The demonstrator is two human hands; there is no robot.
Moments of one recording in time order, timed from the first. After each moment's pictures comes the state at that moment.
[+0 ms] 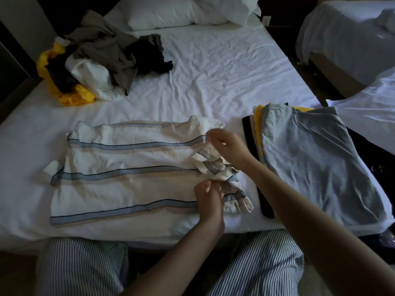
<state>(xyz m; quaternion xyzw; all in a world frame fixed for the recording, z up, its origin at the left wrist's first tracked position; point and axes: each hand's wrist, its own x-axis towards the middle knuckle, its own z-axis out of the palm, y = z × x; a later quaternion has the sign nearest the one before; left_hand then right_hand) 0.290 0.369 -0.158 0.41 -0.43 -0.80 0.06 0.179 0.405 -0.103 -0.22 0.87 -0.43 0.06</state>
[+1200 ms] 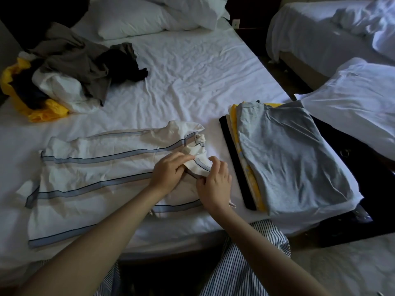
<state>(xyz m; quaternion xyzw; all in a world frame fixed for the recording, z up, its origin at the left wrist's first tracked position) 0.241 0.262 -0.164 -0.16 -0.91 -0.32 0.23 0.264 0.408 -0.166 -0.04 0.93 -0.34 -0.13</state>
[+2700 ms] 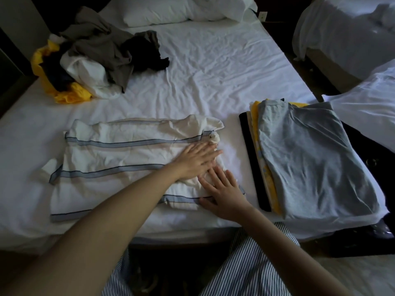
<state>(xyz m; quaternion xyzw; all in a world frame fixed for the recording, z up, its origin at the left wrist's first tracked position) 0.209 0.261 -0.173 -0.19 -0.97 -0.07 -0.13 0.265 0.435 -0.192 -0.34 0.93 -0.06 0.09</state>
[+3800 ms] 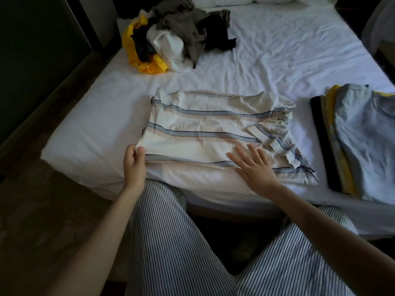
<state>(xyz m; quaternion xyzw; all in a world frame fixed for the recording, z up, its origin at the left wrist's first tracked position) 0.456 0.066 -0.170 0.35 -0.73 -0.51 0.29 0.310 0.354 -0.188 -0.41 0.91 -0.04 0.04</state>
